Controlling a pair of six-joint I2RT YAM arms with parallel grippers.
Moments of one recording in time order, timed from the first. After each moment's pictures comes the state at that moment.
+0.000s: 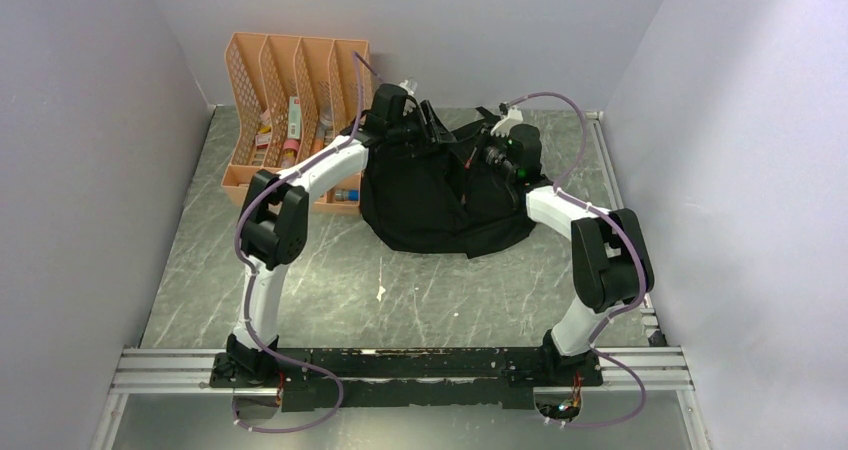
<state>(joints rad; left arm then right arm) -0.57 2.15 1.79 -0.11 0.32 -0.85 0.26 1.69 0.99 0.52 -0.38 0.53</state>
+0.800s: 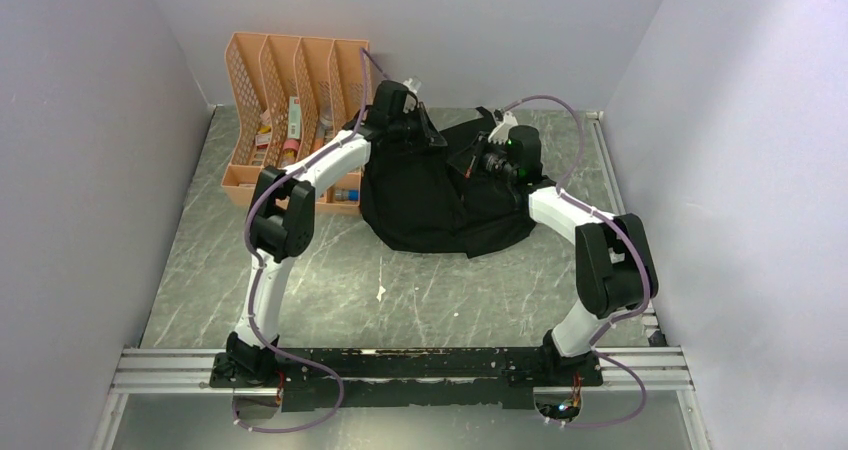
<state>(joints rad) -0.54 2.24 1.90 -0.17 0.35 -0.75 0.26 1.66 0.98 0.38 -0.45 0.52</state>
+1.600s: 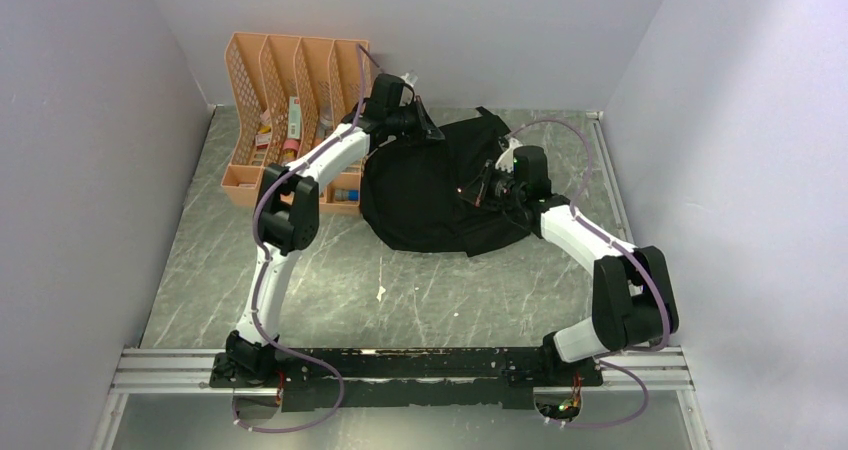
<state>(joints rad) -0.50 2.33 2.06 -0.24 0.39 -0.77 0.26 1.47 0.86 0.06 -0.43 0.49</state>
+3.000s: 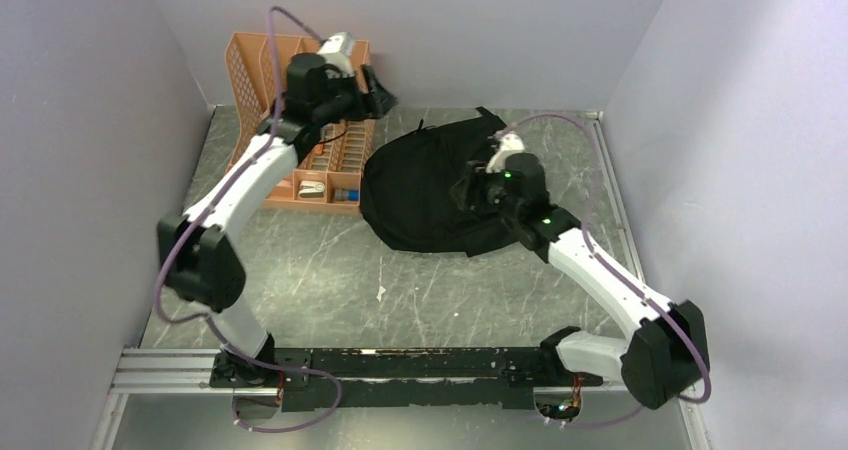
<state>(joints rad) -0.39 1.76 1.65 -0.13 0.28 -0.43 0.42 1.15 0.83 -0.09 -0.07 0.34</state>
